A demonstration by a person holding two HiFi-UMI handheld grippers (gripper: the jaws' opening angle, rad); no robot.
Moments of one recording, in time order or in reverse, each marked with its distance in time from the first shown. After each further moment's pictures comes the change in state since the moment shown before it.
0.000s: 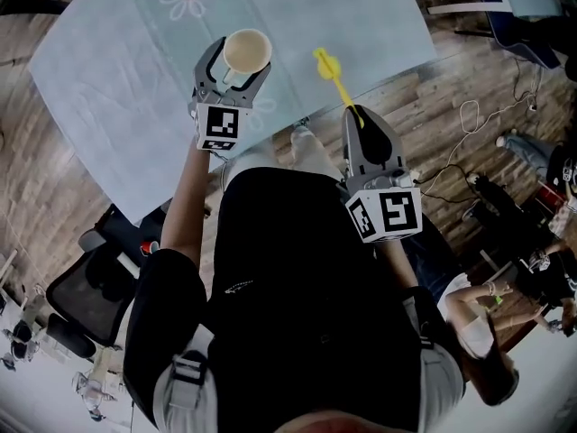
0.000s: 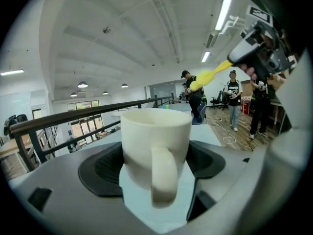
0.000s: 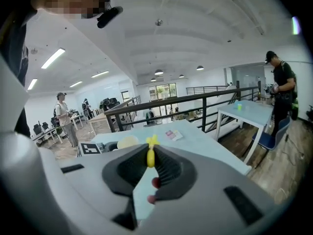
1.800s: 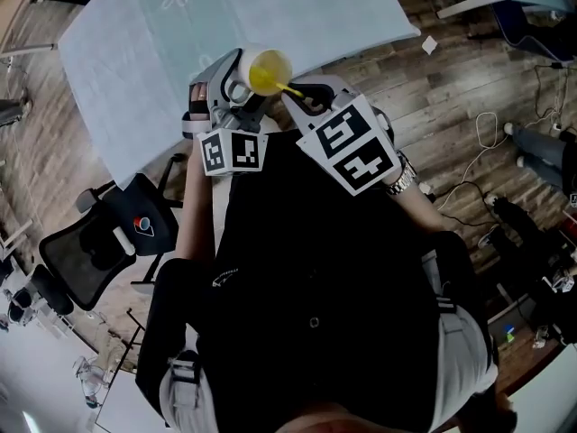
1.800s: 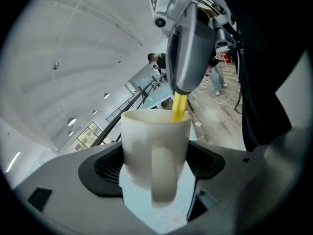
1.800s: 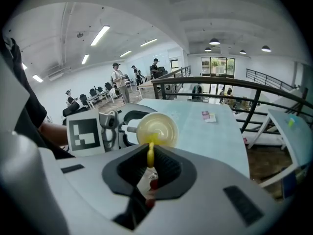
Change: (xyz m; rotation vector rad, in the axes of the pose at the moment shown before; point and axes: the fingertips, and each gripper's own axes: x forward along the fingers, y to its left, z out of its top) left arm -0.052 -0.201 0.109 0.546 0.187 0.053; right arm -0.089 -0.012 -0.045 -0.343 0.394 0.538
